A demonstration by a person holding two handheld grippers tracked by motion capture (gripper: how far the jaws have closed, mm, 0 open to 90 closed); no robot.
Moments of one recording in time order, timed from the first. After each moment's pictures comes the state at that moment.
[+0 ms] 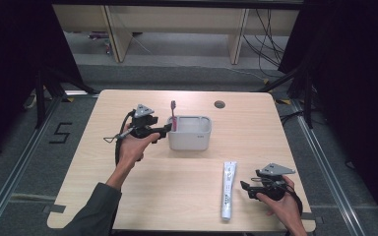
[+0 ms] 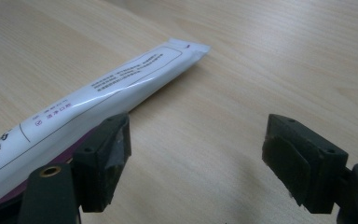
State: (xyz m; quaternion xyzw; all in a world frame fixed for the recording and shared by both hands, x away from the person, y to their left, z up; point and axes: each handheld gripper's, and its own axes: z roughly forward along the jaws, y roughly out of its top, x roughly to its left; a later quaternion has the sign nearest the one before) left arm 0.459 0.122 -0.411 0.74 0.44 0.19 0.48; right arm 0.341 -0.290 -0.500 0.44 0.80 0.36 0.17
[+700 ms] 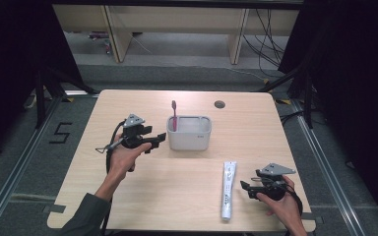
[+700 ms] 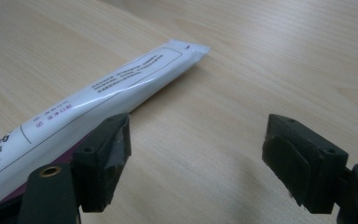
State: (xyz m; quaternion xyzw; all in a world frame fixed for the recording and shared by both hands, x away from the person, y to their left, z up) left arm 0.434 0.144 -0.427 0.73 0.44 0.17 0.49; right arm 0.341 -0.290 -0.500 0.44 0.80 0.37 0.17
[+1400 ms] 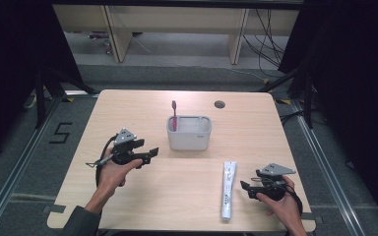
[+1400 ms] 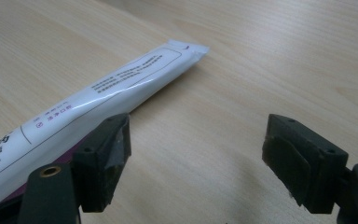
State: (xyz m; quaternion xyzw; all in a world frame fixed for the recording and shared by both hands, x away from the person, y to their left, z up) left arm 0.399 0.167 -0.449 0.75 0.43 0.17 0.48; right arm 0.341 -0.290 -0.500 0.44 0.80 0.37 0.18
